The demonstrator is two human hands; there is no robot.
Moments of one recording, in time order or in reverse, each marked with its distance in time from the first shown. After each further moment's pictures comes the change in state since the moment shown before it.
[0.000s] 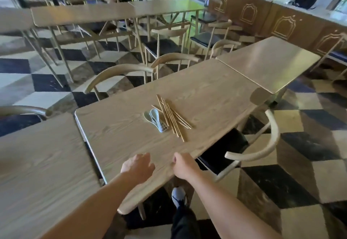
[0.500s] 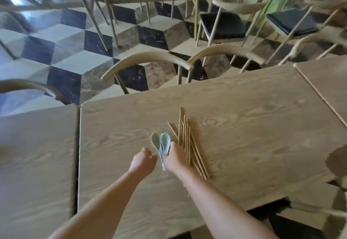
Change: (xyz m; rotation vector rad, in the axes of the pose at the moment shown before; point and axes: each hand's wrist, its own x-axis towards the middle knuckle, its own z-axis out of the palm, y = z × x) left_hand 0.245 0.015 -0.031 -0.696 0.015 -0.743; right_hand 0.286 -0.044 -0.071 0.132 -0.196 -0.132
